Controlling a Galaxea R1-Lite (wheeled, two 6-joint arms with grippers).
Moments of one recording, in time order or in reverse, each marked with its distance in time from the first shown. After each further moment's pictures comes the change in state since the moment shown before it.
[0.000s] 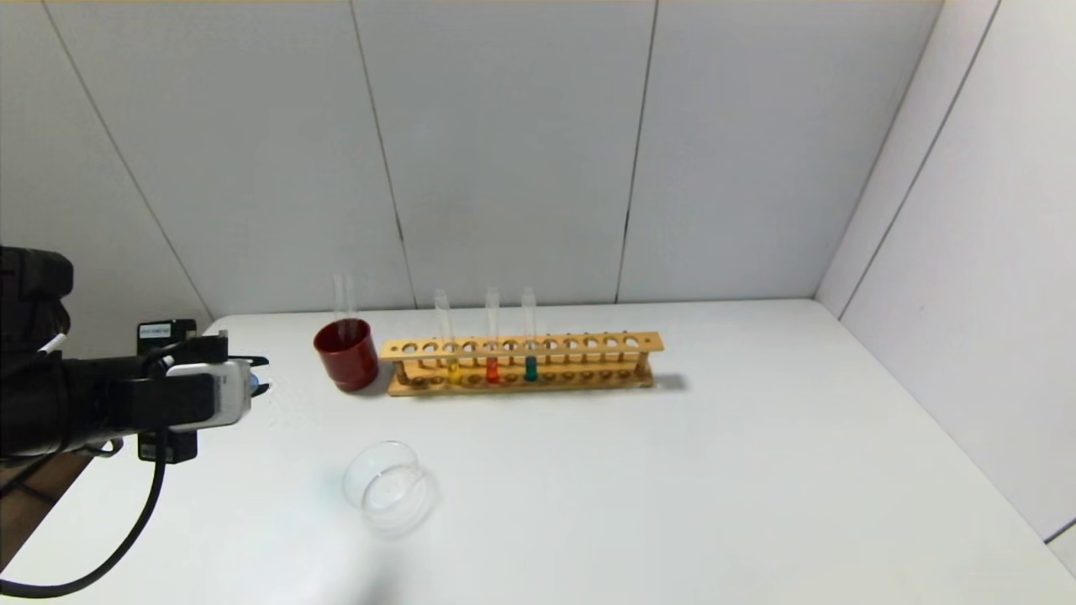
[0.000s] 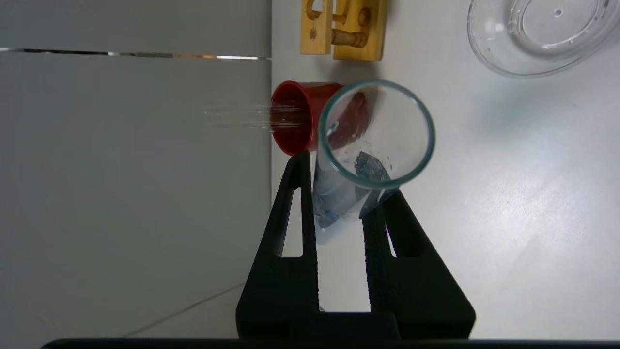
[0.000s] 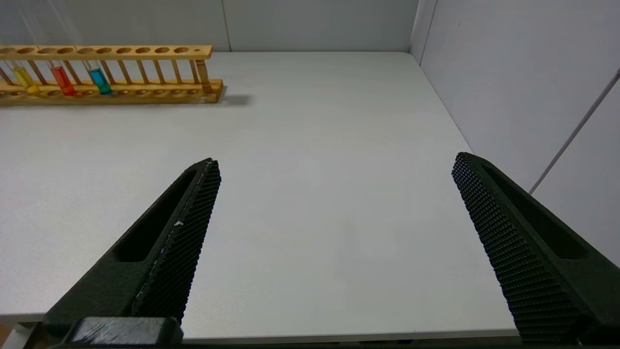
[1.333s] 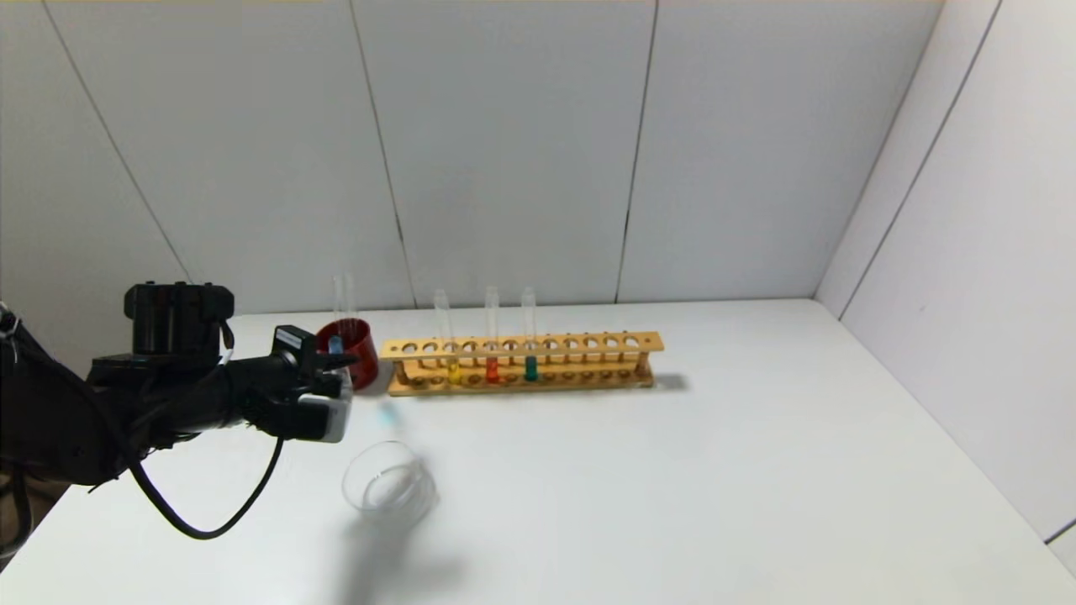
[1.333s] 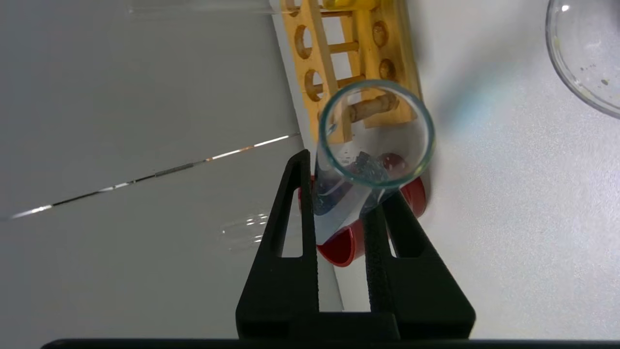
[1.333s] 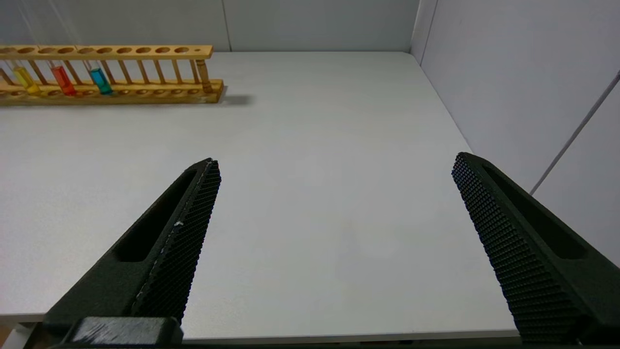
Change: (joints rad) left arm -0.114 0.386 0.017 -0.464 -0.031 0.248; right arm 0.000 0.000 0.000 0.000 0.000 -0.001
